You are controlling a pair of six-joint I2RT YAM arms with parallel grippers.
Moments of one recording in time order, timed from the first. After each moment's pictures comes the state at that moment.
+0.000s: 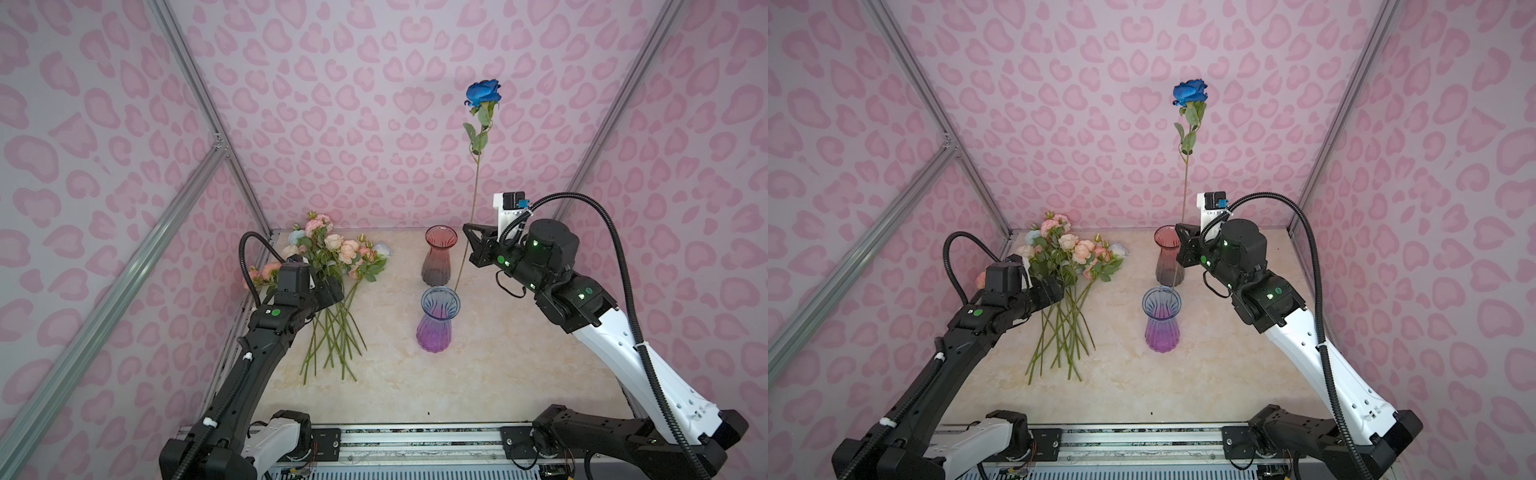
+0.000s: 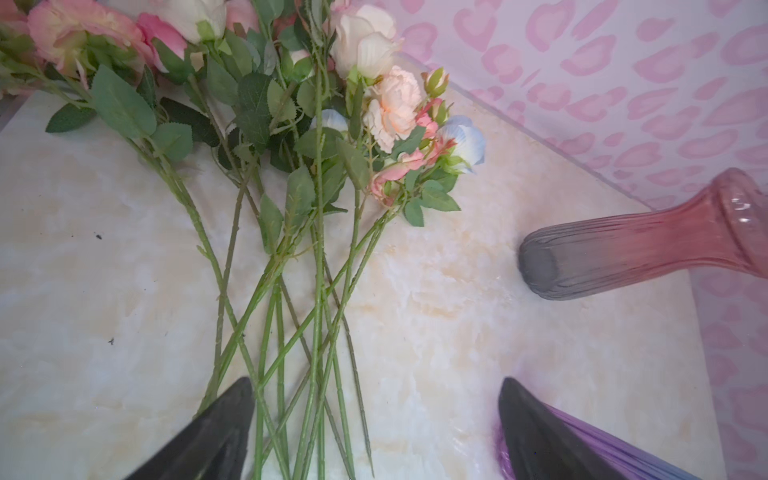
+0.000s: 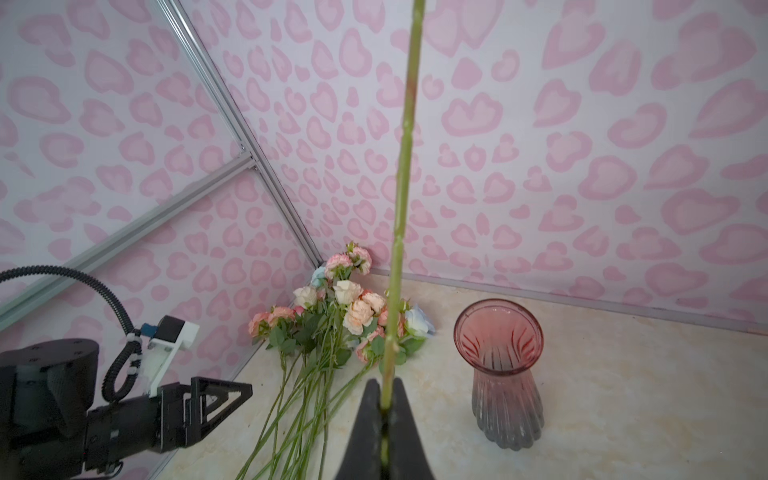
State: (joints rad) left arm -0.16 1.06 0.96 -0.60 0.05 -0.54; right arm 0.57 1.20 1.42 -0.34 0.01 0.33
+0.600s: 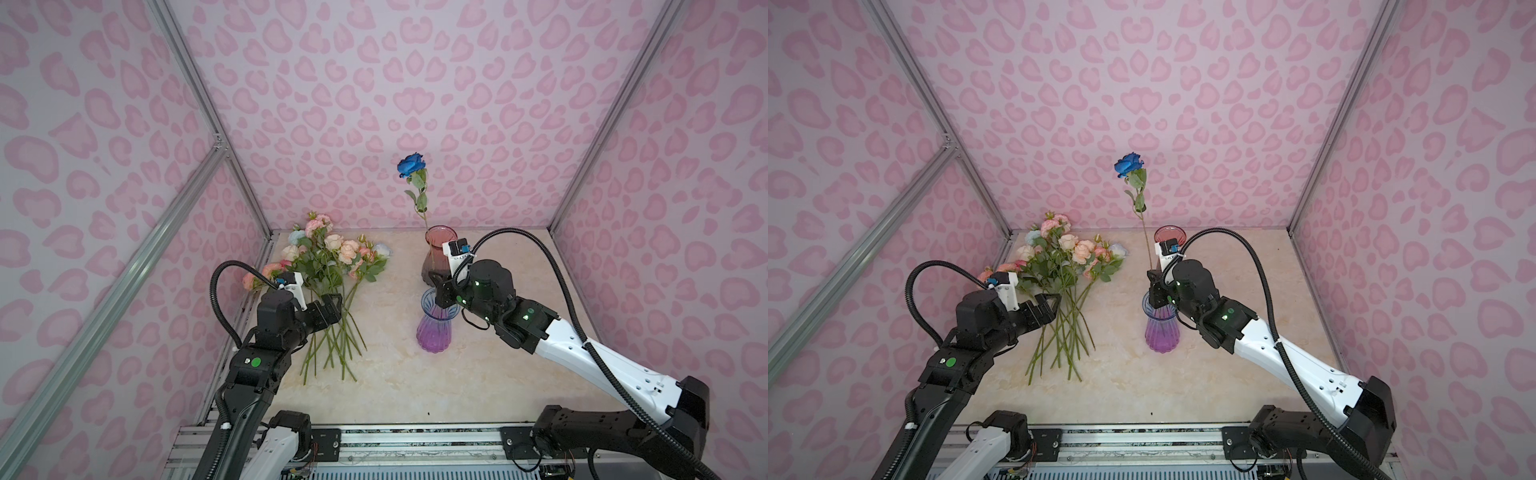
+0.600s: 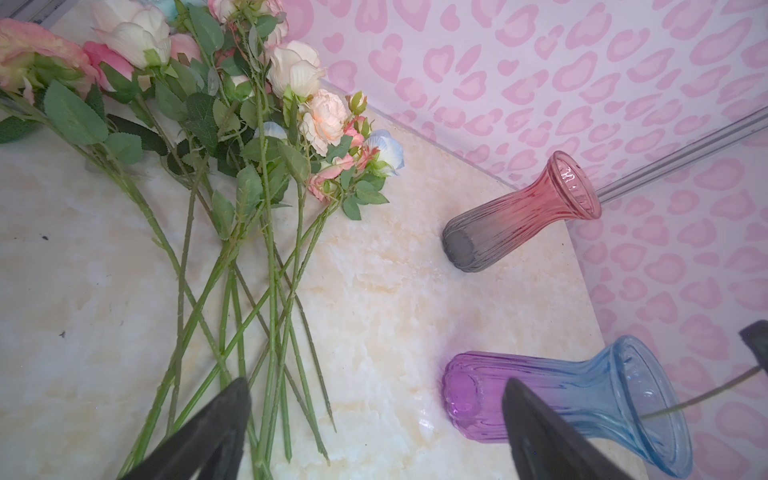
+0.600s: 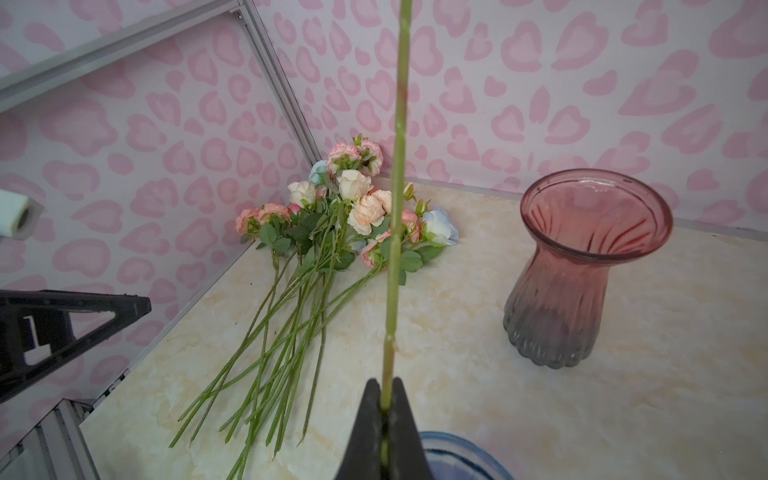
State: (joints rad) left arm -0.16 0.74 0.82 -0.60 0.16 -0.55; right arm 0.79 1.24 1.09 -0.21 0.14 0.33
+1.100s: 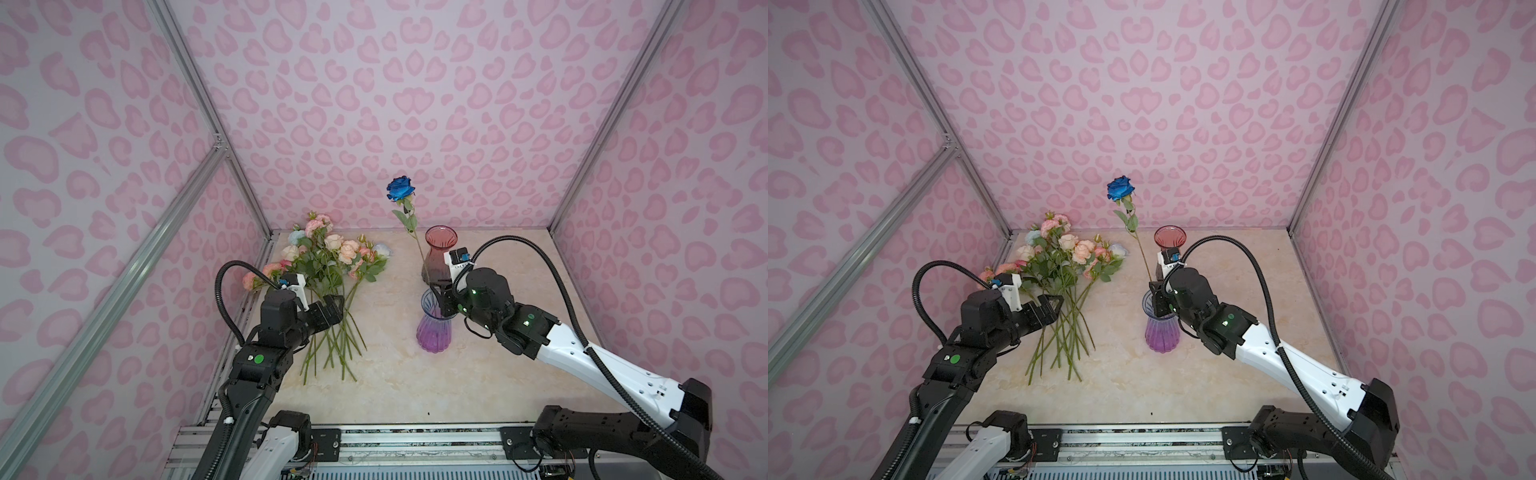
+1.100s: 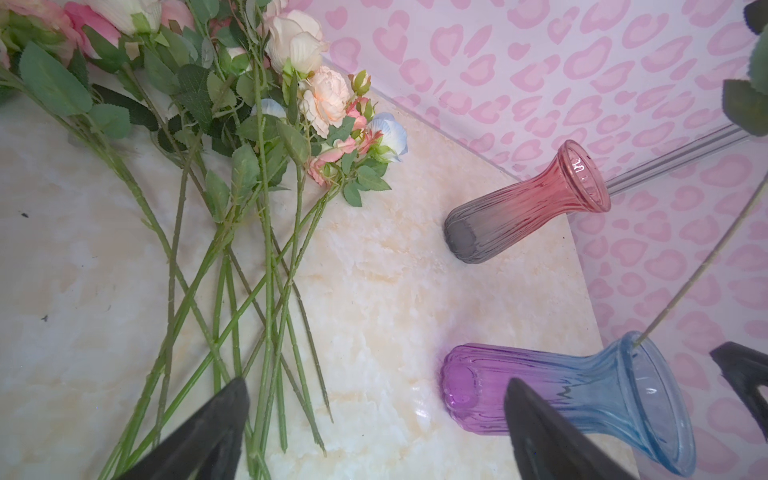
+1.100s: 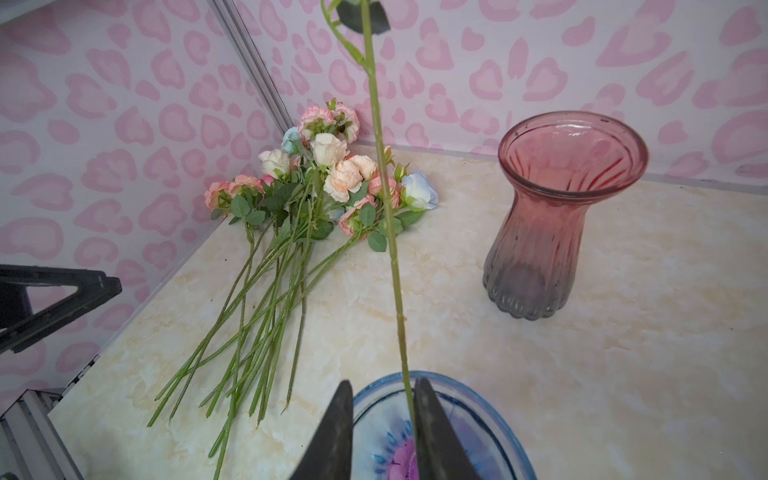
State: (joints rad) left arm -0.16 0.77 0.80 -0.60 0.18 -0.57; right arm 0.82 1.19 1.06 -0.31 0.20 0.36
